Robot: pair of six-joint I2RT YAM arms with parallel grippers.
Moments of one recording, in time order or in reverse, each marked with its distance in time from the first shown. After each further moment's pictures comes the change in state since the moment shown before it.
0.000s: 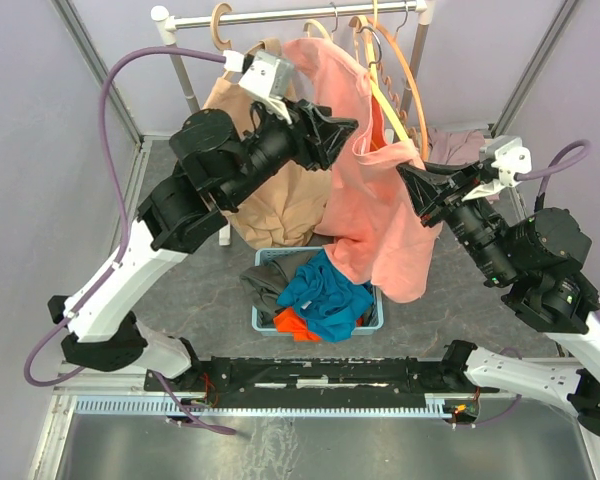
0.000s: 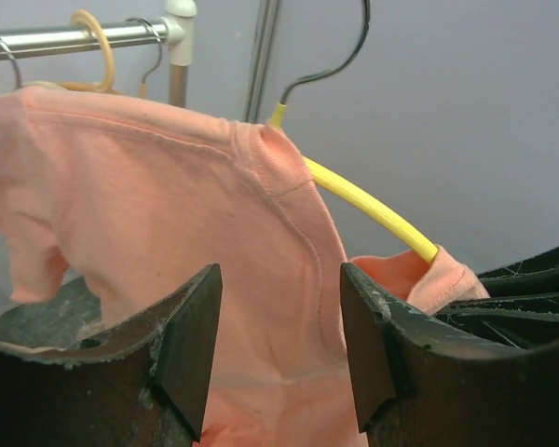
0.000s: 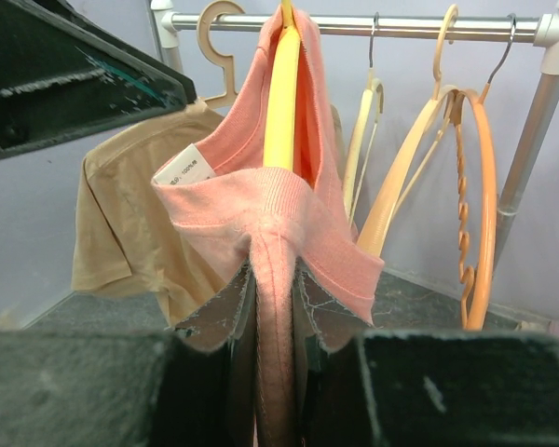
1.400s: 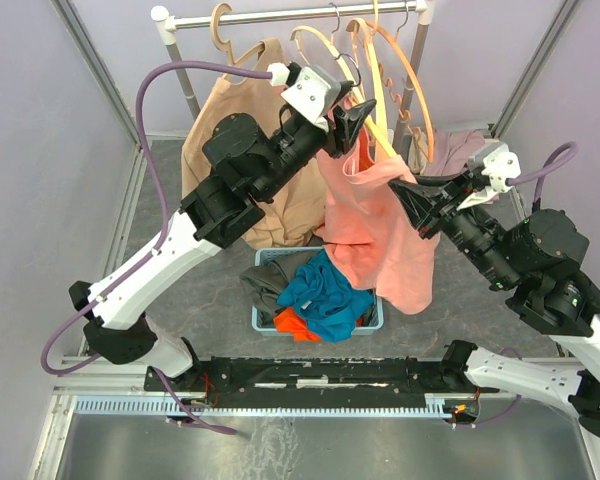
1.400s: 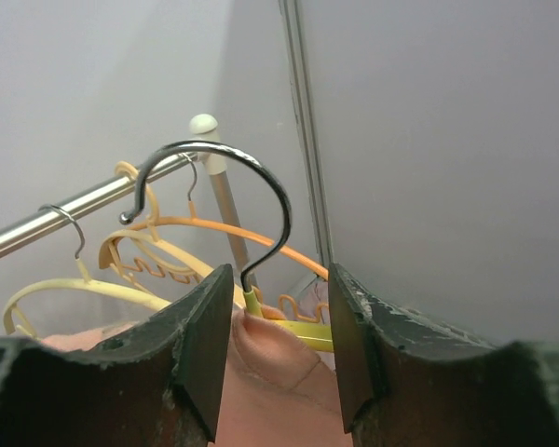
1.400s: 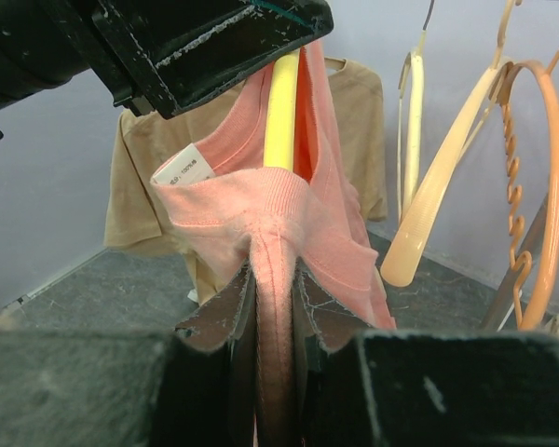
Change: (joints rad) left arm 0.000 0.051 -0.119 0.380 0.031 0.438; right arm 0.000 -0.011 0.001 -0.093 -0.098 0.040
